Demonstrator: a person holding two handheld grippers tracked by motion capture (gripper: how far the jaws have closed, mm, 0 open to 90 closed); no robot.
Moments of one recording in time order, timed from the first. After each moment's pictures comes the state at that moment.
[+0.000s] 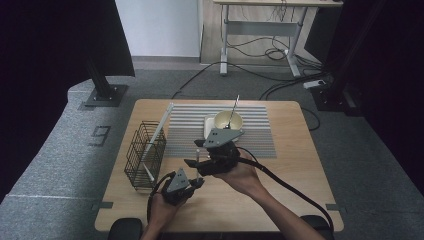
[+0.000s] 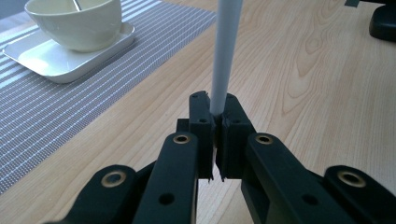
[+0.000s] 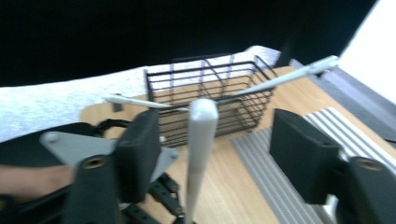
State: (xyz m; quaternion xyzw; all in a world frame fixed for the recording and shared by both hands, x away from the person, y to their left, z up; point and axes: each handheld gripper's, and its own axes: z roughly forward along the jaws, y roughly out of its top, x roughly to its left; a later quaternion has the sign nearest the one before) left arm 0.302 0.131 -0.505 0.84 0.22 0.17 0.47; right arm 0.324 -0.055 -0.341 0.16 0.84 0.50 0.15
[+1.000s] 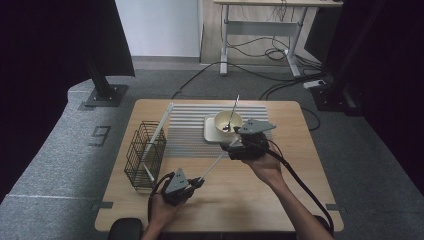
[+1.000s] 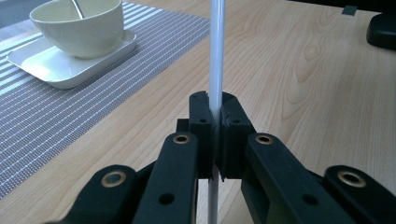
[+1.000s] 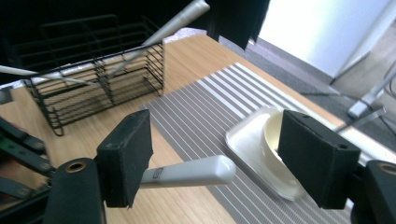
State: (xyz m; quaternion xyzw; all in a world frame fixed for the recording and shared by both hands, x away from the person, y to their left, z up) left arm 0.302 0.133 -0.506 0.83 0.22 0.17 0.49; right arm 0.372 -0.137 -0.374 0.28 0.81 0.47 0.22
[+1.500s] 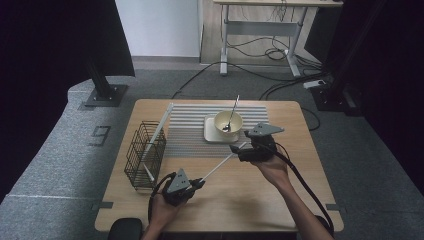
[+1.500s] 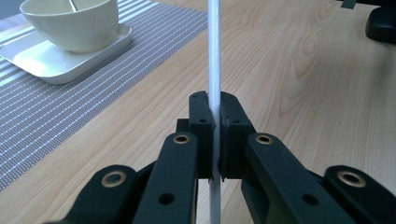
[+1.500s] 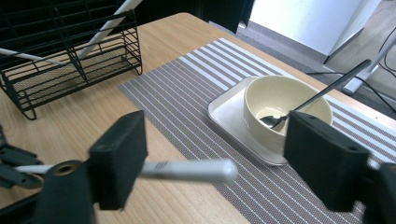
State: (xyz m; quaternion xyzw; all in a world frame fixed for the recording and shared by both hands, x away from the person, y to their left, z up) left arm 0.302 0.131 -0.507 0.83 0.22 0.16 0.48; right arm 0.383 -0.164 -0.404 0.31 0.80 0.46 0.21
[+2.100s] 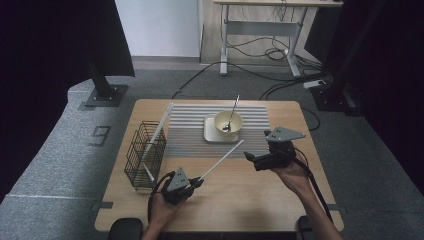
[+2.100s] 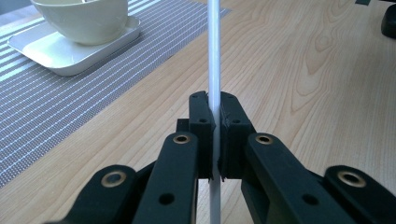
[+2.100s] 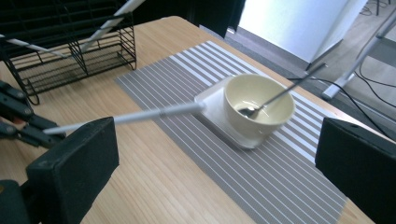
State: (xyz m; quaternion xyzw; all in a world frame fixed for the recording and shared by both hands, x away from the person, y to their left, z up) left arm 0.306 0.133 -0.510 0.83 0.24 0.17 0.47; right arm 0.351 -0.204 -0.382 0.30 0.80 0.45 0.24
